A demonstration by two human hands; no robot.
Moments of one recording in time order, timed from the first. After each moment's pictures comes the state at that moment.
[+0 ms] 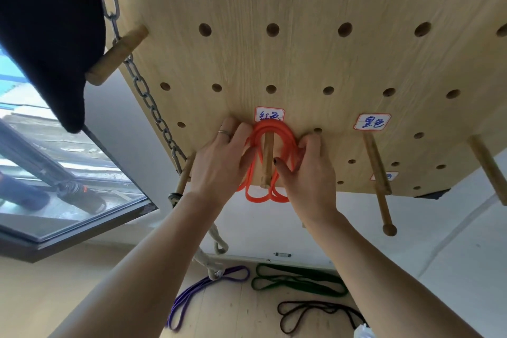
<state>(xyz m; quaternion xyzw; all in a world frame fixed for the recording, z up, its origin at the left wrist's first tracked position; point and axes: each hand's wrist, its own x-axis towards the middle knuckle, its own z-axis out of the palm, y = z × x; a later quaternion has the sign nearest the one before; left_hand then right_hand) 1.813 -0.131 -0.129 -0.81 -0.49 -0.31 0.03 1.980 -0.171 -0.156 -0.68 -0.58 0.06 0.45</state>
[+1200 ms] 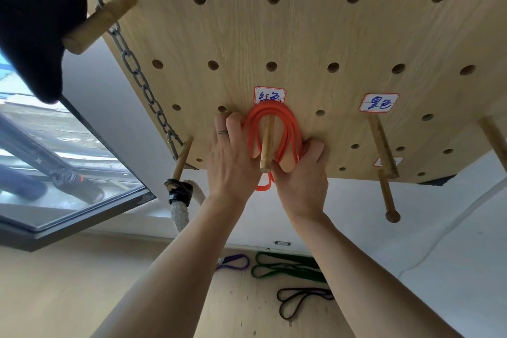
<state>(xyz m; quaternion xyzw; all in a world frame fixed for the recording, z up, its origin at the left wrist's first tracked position) 1.845 -0.141 -0.166 -0.71 -0.58 -0.39 -0.03 1.963 -0.175 -0.203 -0.74 -0.50 0.08 0.44</state>
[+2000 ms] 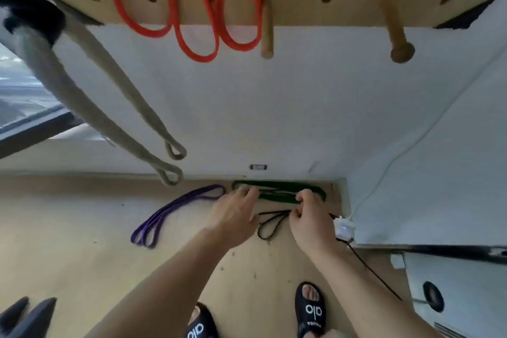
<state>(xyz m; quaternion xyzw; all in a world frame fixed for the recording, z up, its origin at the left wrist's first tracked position) 1.866 -0.324 -0.481 -0.83 -0.49 0.06 -0.25 2.045 -0.388 -0.508 -0.80 -0.49 0.30 0.17</state>
